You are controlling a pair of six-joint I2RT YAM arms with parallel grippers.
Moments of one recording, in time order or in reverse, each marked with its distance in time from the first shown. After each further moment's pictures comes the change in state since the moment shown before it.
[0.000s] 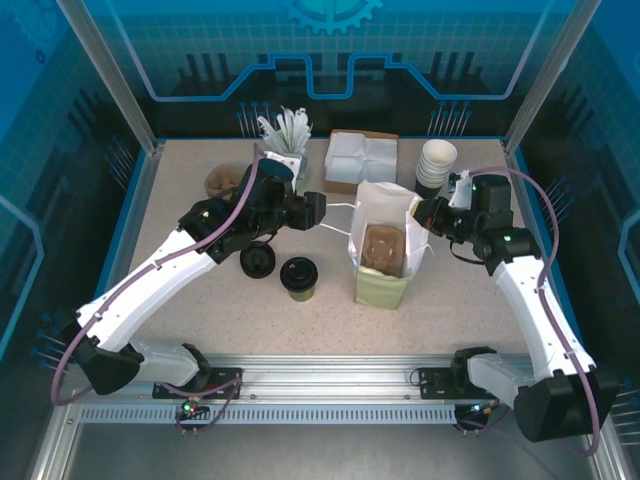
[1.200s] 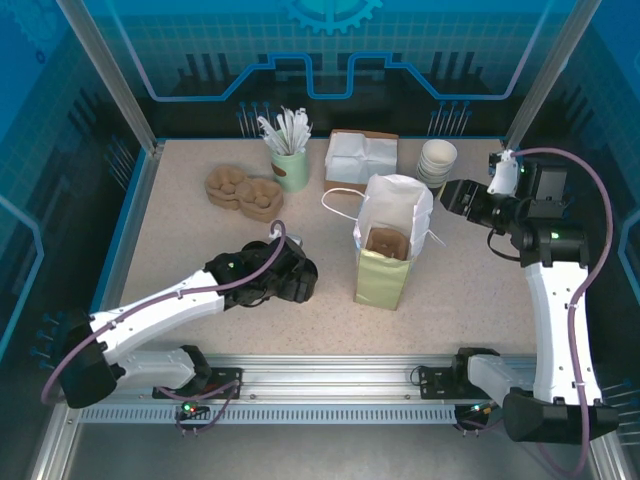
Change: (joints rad) left arm -0.144 -0.130 -0.554 0.001 -0.078 -0.086; right arm -0.166 -0.038 0.326 -0.360 0.050 -0.278
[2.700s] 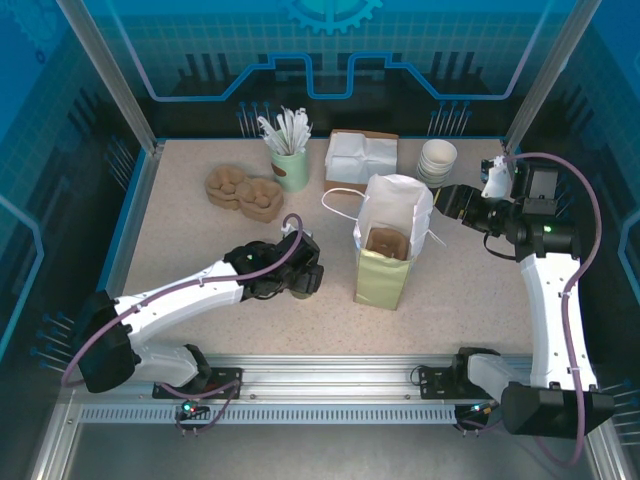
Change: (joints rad) left arm -0.002 0.124 0.061 0.063 -0.037 -0.012; right arm -0.027 0.032 -0.064 0.016 -0.114 0.011
